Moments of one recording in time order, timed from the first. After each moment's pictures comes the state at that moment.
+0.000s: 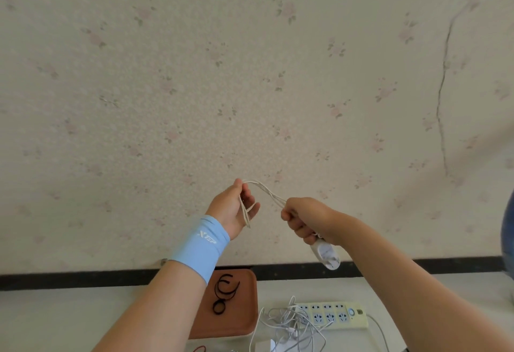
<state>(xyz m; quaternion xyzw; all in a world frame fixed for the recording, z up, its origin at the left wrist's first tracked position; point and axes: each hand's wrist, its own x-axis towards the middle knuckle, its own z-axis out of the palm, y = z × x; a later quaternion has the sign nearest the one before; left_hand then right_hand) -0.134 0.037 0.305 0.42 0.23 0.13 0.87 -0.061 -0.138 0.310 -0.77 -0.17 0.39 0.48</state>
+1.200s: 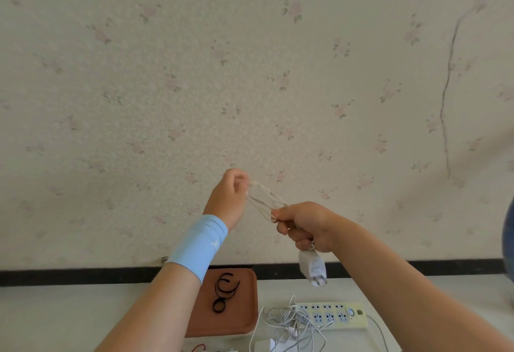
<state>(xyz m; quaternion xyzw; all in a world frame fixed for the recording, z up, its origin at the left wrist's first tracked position) -0.157 0.039 0.319 0.82 0.18 0.22 0.49 -0.077 -0.127 0.310 -0.71 -0.15 0.42 0.54</state>
